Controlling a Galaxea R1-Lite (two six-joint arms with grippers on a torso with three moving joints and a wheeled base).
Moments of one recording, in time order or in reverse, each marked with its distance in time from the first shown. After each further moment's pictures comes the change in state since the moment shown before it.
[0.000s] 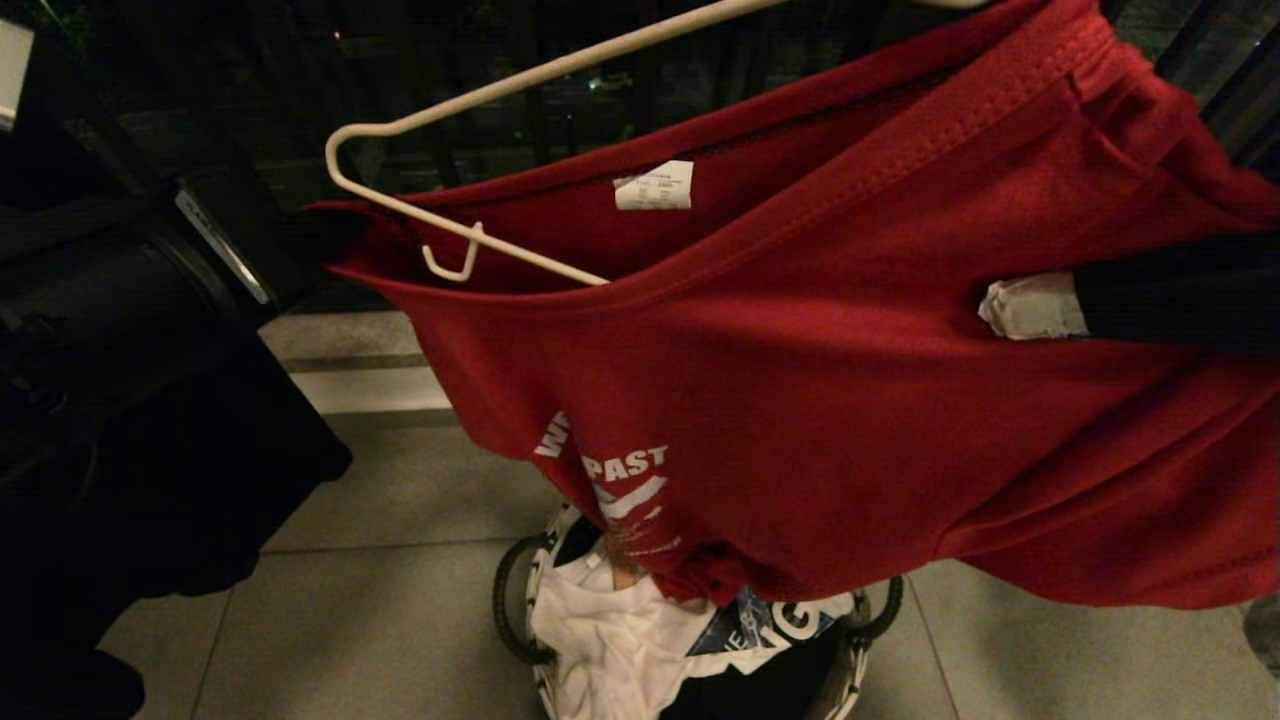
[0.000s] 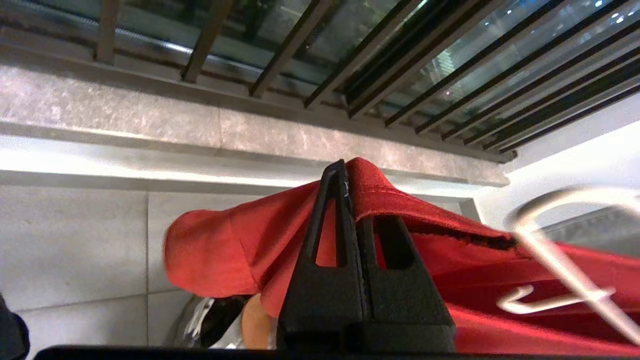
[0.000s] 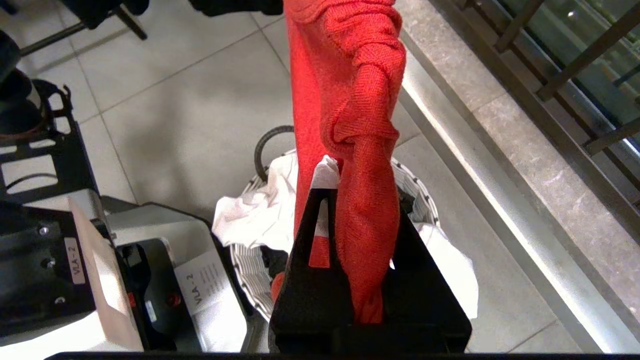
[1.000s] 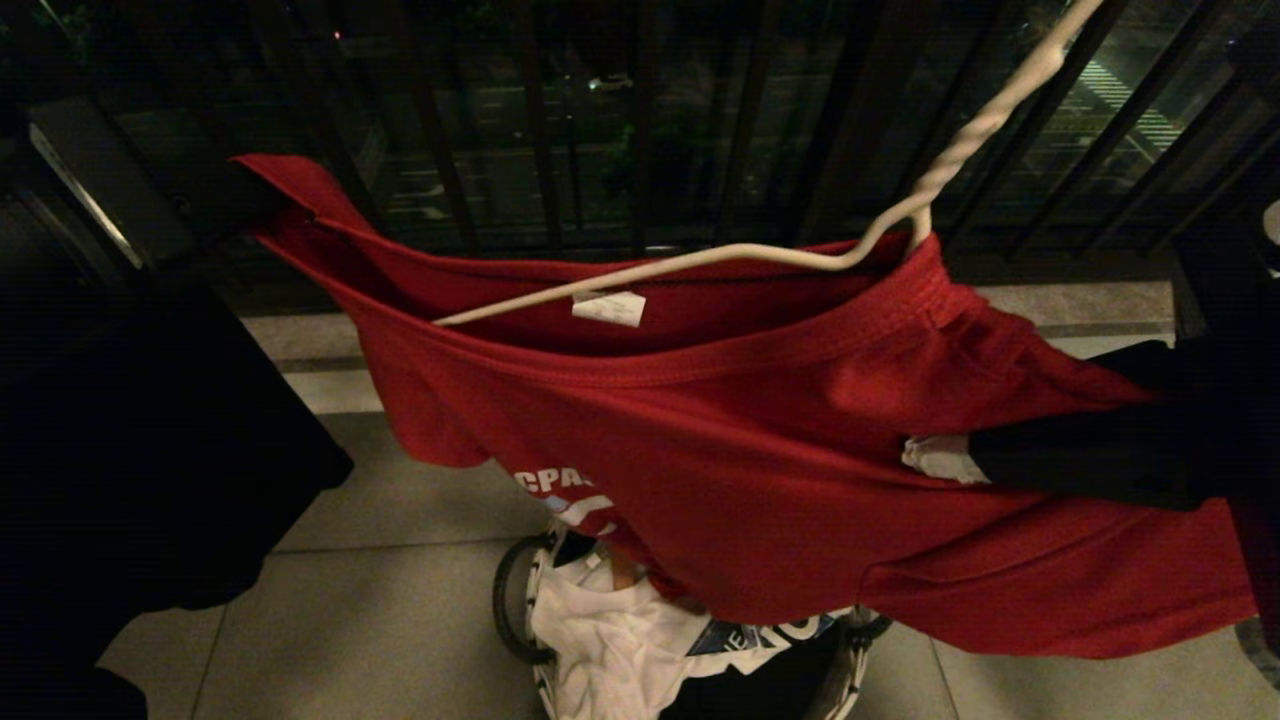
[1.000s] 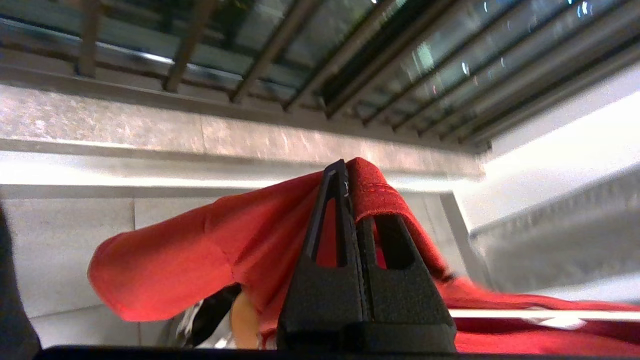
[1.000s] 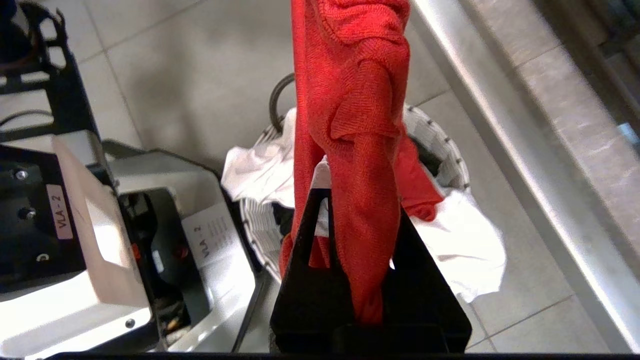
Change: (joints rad) left arm -0.001 -0.086 -0.066 0.138 -0.066 0.014; right arm 0.001 0.020 0.135 -0.007 0.003 -0.028
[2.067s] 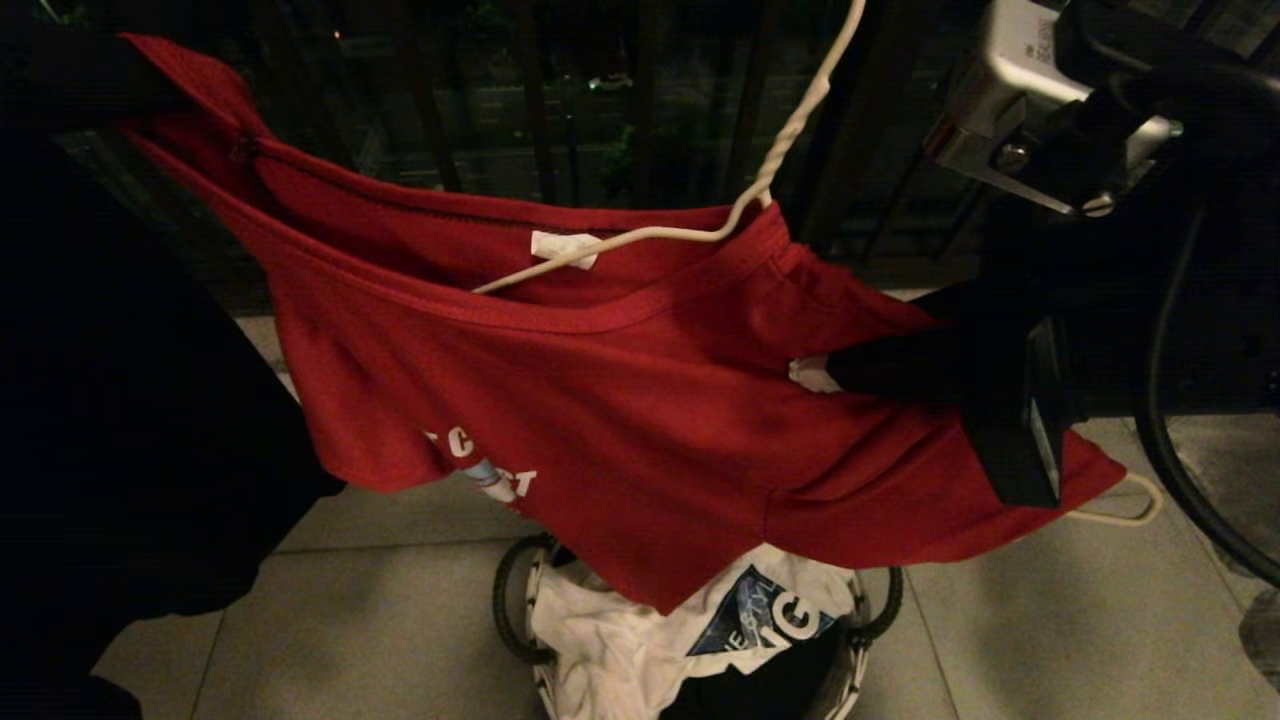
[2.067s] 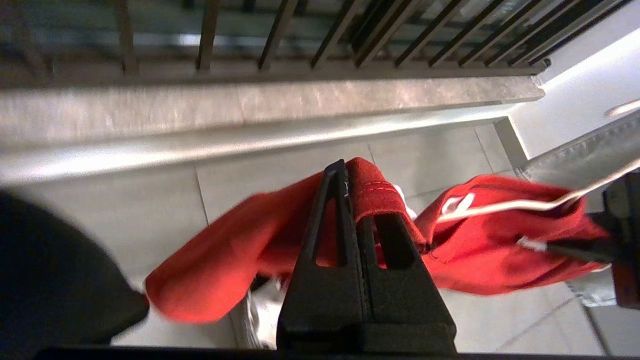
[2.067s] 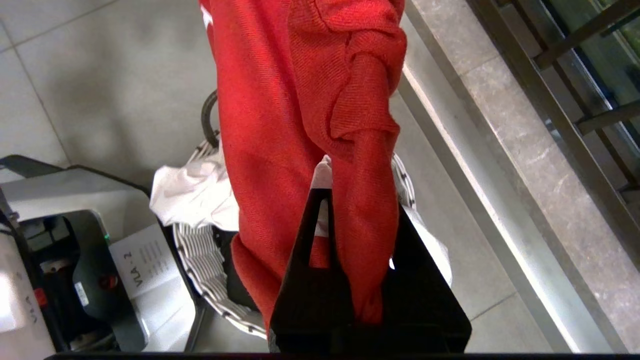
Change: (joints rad) left arm -0.123 0.016 -0.489 0.651 0.115 0.192; right arm -0.091 0.143 -0.055 -0.124 -0.033 -0.096
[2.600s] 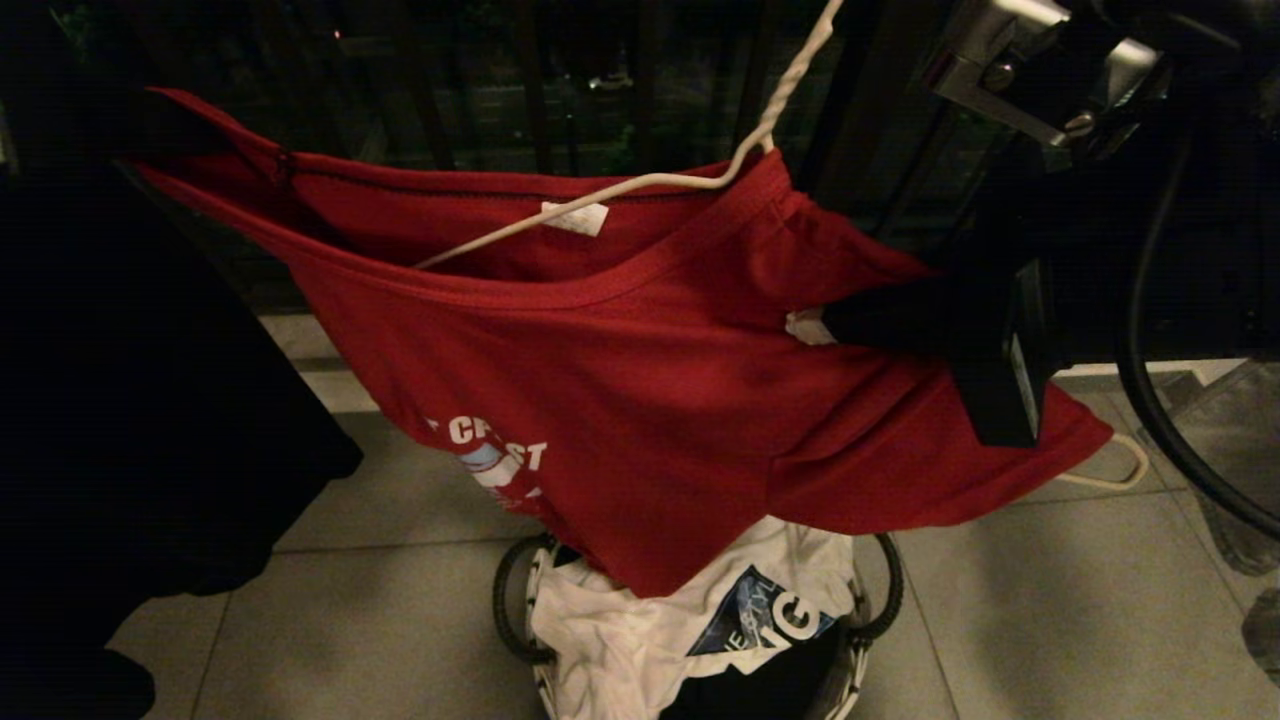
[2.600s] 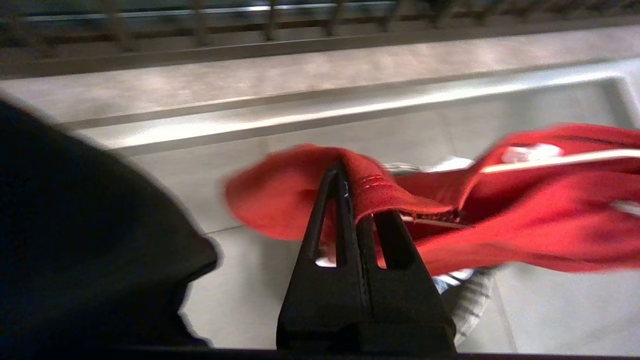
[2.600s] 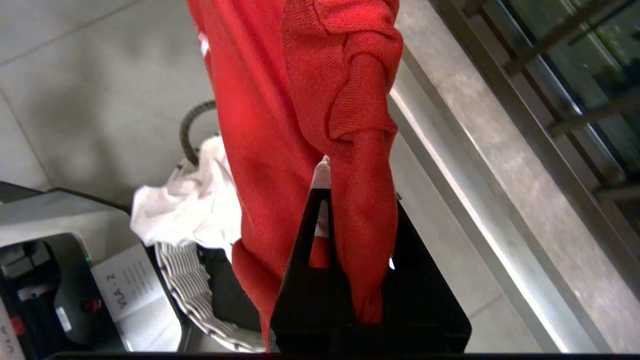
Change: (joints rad) left arm -0.083 0.067 -0.132 0.216 0.246 0.050; right arm -0.031 0.017 -0.051 -0.016 -0.009 0.001
